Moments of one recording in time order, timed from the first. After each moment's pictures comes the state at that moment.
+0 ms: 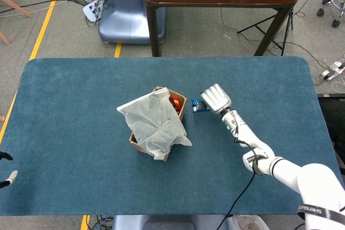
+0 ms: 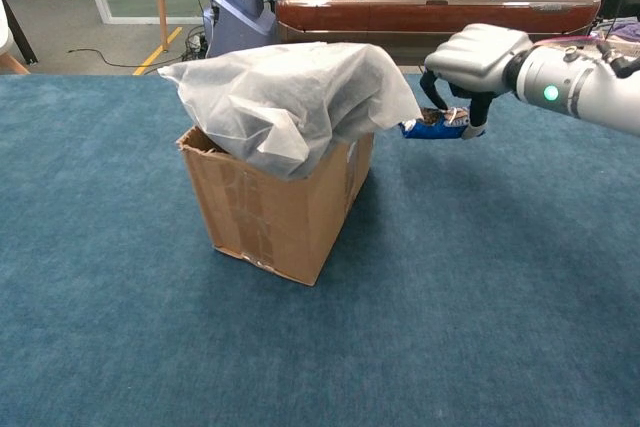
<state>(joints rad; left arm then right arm) -0.03 -1.08 -0.08 -1.58 1.30 1.43 0.05 0.94 -1.62 0.17 -0.95 -1.27 0.76 -0.46</state>
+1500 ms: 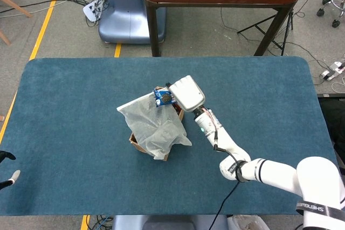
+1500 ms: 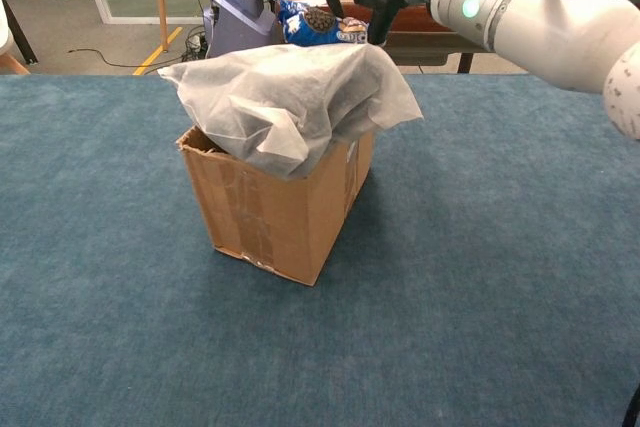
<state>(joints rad) -0.03 -1.08 -0.07 -1.59 1.32 1.44 0.05 1.04 -1.62 0.31 -1.28 -1.16 1.01 -0.59</state>
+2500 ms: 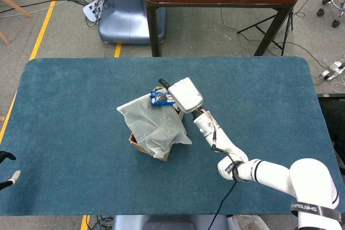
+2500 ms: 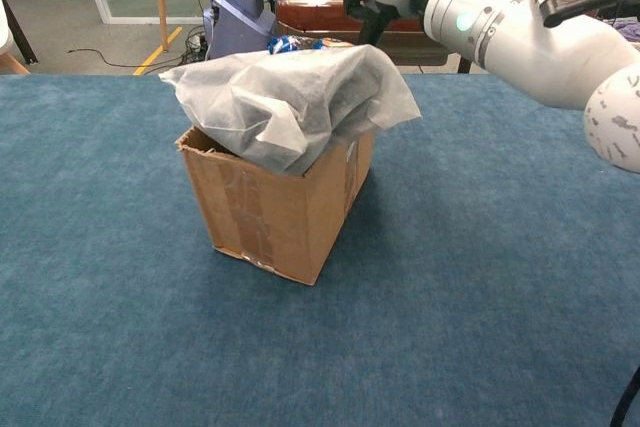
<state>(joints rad) -0.03 -1.08 -0.07 -1.59 1.33 1.45 0.06 1.03 -1.66 0.31 -1.22 -1.22 1.02 -0.41</state>
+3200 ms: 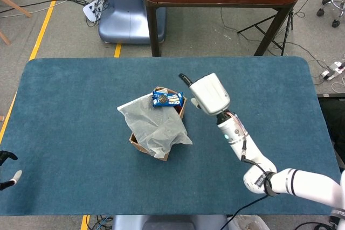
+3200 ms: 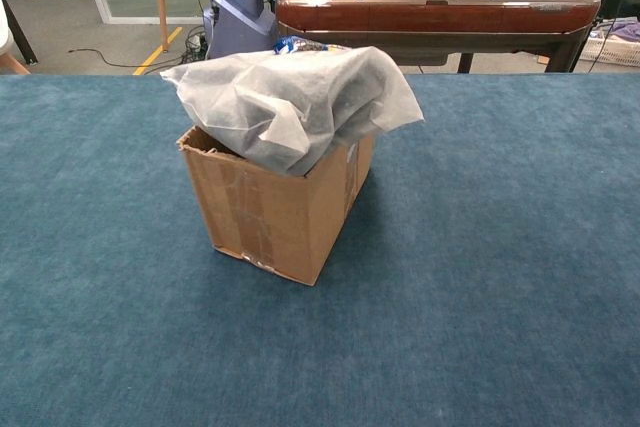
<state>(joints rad) -0.03 -1.08 -0.07 -1.61 1.34 1.46 0.09 0.87 -1.35 0.30 -1.65 -1.24 1.20 -0.62</state>
